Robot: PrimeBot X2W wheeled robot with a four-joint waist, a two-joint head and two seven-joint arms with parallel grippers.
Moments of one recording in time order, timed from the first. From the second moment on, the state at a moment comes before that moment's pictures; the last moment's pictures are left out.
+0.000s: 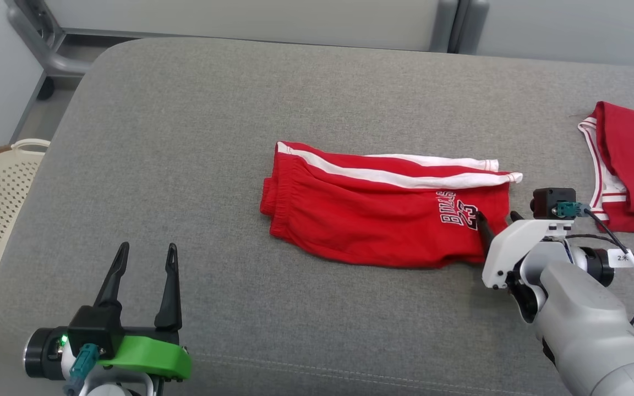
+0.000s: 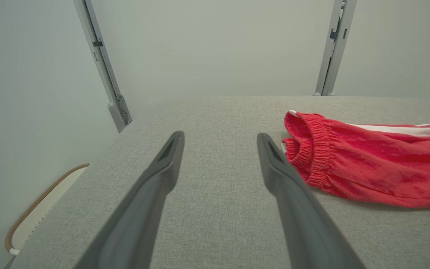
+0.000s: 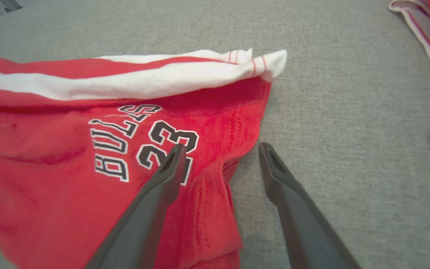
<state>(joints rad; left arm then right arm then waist) -0.05 0.07 -0.03 0.18 -0.09 -0.10 -0.26 -0.72 -0.15 0.33 1.21 0.51 0.13 -0.16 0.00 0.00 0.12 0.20</state>
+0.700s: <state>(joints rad) -0.08 0.06 -0.04 0.19 -0.09 -0.11 -0.26 -0.83 -0.16 0.30 1.28 0.60 0.13 0.05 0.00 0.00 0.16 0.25</state>
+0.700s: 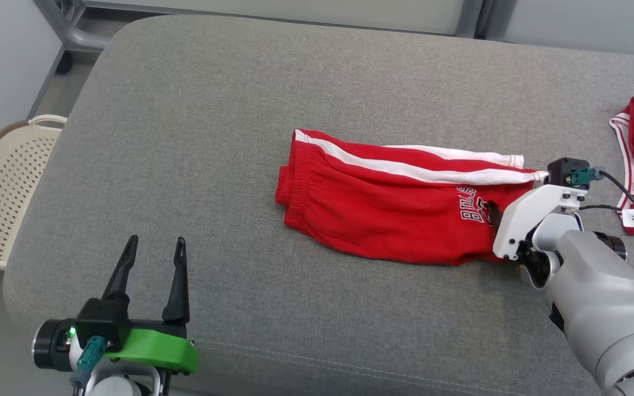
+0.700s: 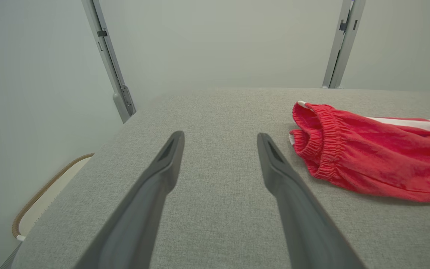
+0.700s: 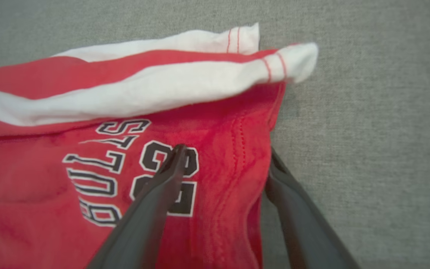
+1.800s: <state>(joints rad) -0.04 0.05 -0.04 0.21 -0.09 -0.10 -0.26 -0.70 -0.35 0.56 0.87 0.96 0.13 0.26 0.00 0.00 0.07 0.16</state>
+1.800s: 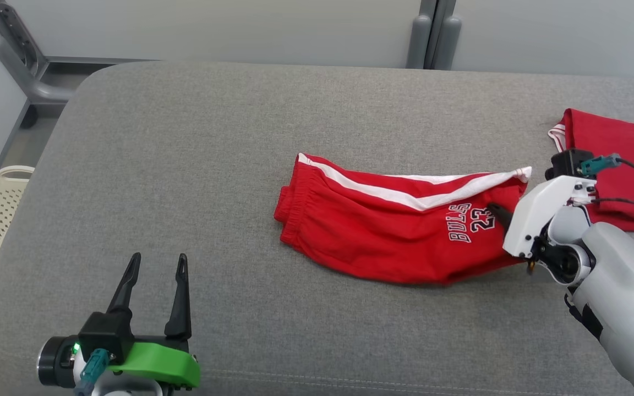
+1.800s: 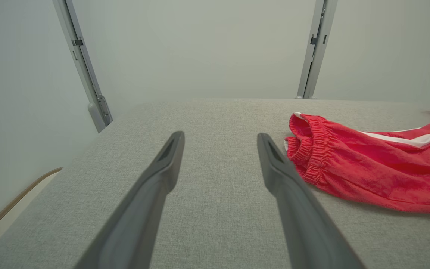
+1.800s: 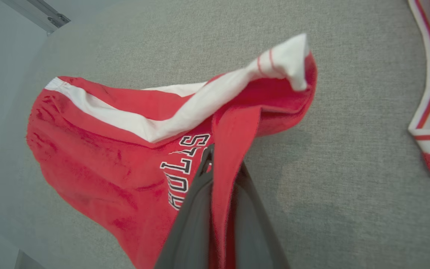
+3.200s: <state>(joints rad) -0.05 0.05 -0.23 0.25 -0.22 -0.03 -0.26 -1.00 -0.06 0.52 1.27 1.35 0.13 0.30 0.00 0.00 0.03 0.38</state>
